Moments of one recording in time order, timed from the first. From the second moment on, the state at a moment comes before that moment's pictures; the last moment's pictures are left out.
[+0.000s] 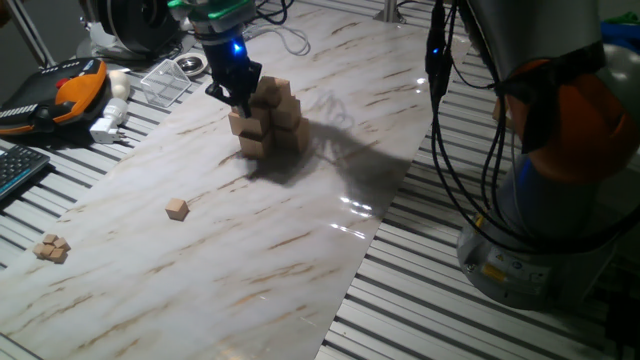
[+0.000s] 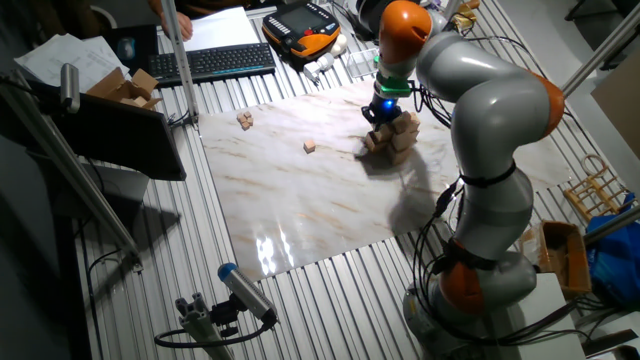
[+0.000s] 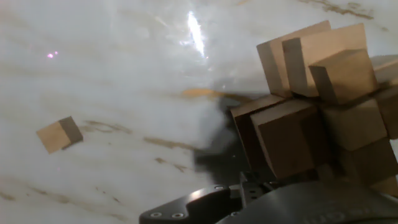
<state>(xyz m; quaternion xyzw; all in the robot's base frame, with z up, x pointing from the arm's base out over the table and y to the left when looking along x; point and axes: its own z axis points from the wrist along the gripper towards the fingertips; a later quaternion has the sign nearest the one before) 0.571 -0.005 0.152 -0.11 -0.99 -0.01 0.07</state>
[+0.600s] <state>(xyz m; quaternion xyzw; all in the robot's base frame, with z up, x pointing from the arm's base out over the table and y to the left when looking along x) 0.575 0.010 0.147 -0.12 -0.99 -0.03 0.06</state>
